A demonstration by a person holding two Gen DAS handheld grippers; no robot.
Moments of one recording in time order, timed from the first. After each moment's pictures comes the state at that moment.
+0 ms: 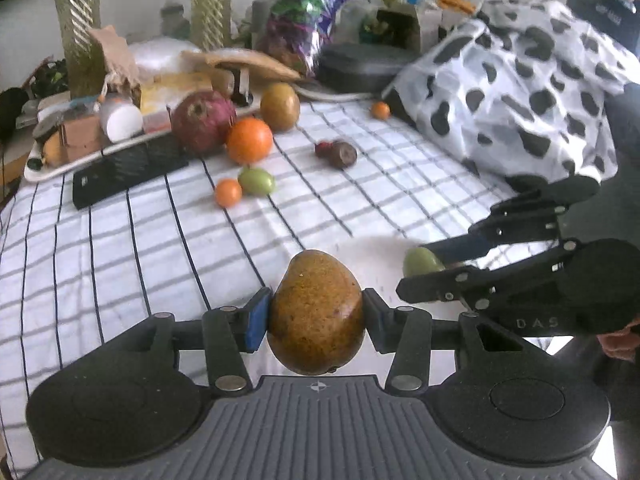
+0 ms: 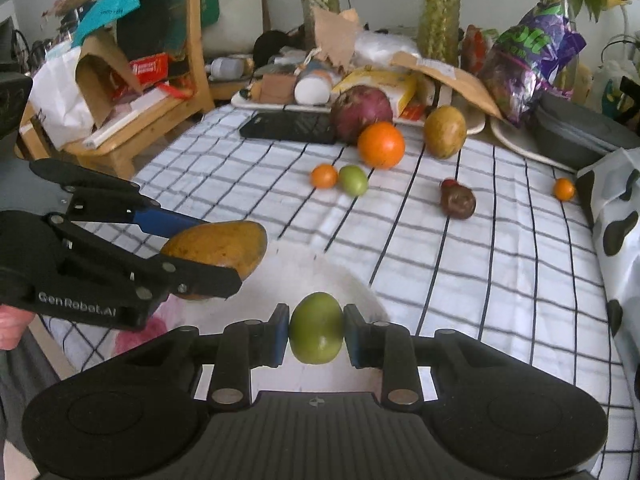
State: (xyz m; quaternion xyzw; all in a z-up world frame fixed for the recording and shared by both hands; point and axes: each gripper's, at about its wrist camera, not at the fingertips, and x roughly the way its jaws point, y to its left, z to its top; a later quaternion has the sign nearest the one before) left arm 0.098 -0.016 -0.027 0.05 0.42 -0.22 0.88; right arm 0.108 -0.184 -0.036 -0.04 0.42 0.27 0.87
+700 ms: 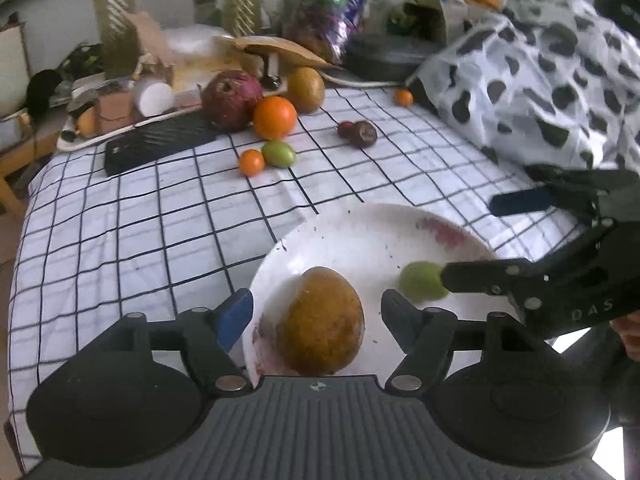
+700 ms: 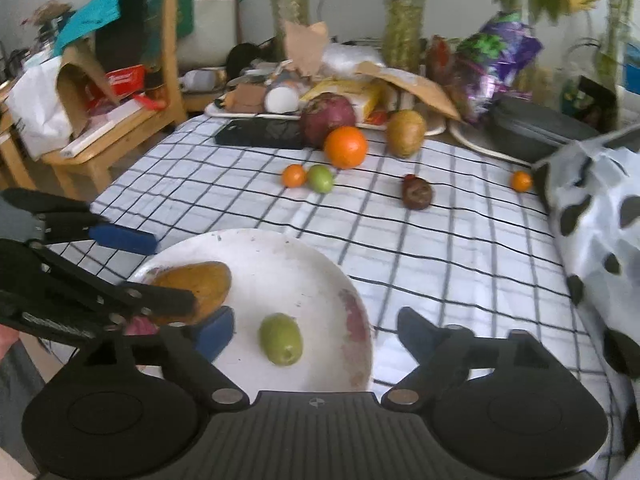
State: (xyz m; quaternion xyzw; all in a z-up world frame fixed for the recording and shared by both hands) left arm 0.066 -0.014 -0.026 0.04 0.42 -0.16 0.89; right arm 0.079 -0.204 -0.028 -0.04 0.40 0.22 0.89
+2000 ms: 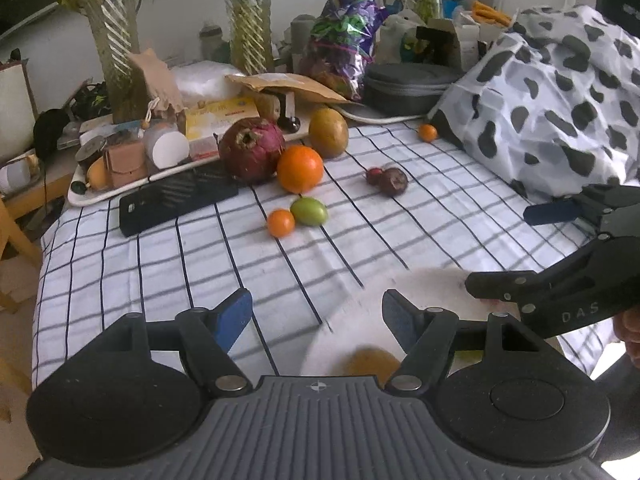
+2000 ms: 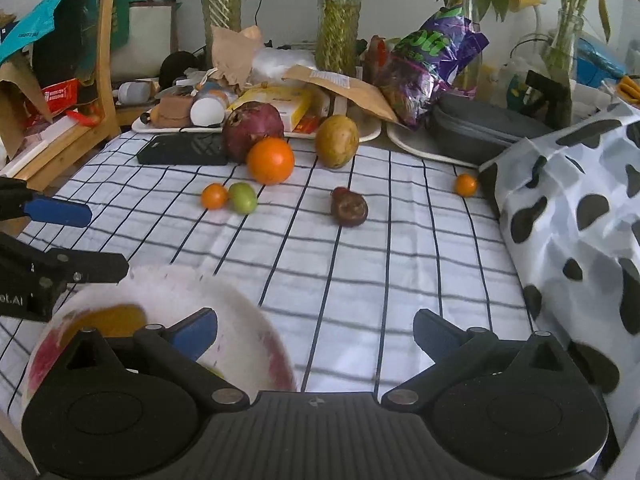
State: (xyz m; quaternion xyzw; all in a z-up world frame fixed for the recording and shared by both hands) left arm 0.115 -0.008 -0.016 0.08 0.38 -0.16 0.91; right arm 0.125 -0.209 -0.039 -0.05 0.39 0.14 0.91
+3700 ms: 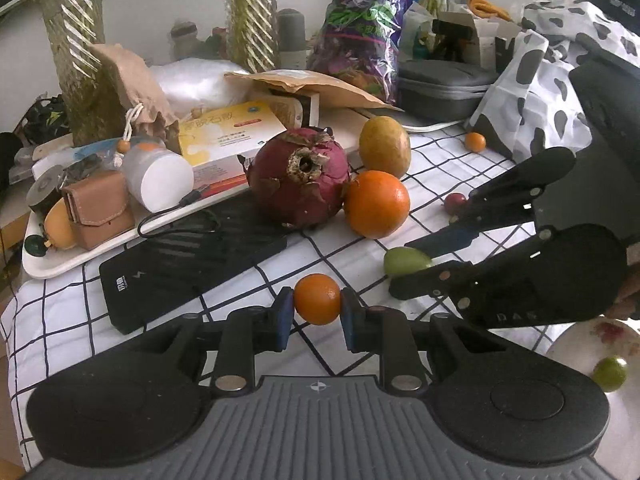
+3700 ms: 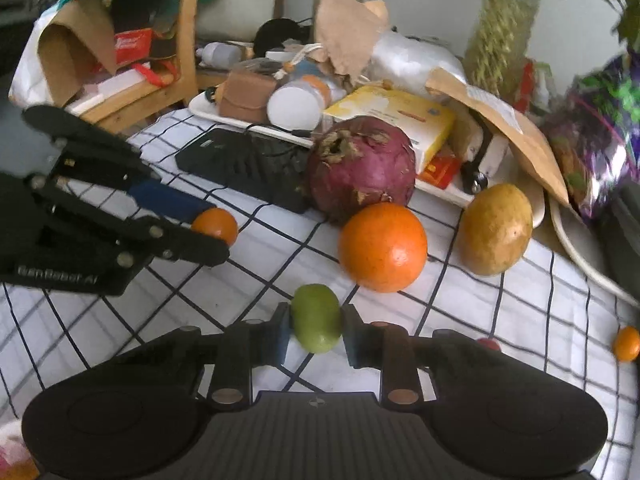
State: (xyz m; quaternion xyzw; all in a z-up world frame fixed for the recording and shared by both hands) left arm 0.234 0.038 -0.051 0.10 0.38 -0.23 0.89; right arm 0.266 -0.117 -0.076 -0.11 0.39 0.29 0.86
